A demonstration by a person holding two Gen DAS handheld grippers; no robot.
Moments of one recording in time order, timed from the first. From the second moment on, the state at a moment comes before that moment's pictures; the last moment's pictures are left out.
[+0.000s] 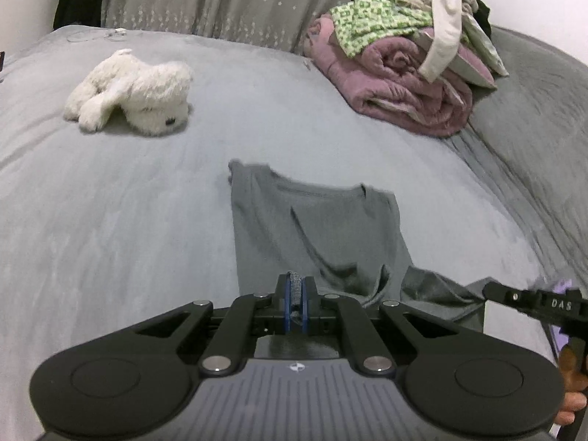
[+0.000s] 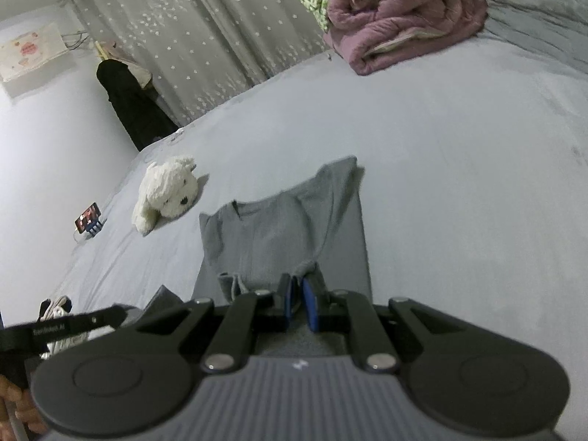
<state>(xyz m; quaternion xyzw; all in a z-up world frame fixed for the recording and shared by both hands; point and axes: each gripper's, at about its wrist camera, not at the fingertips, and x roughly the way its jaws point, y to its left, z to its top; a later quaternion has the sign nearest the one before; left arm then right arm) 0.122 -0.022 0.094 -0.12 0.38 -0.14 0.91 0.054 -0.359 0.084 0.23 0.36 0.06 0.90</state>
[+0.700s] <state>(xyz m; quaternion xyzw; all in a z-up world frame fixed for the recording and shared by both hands) 0.287 -0.037 0.067 -0.11 0.35 -0.10 0.92 0.231 -0.369 0.053 0.21 0.37 0.04 0.90</state>
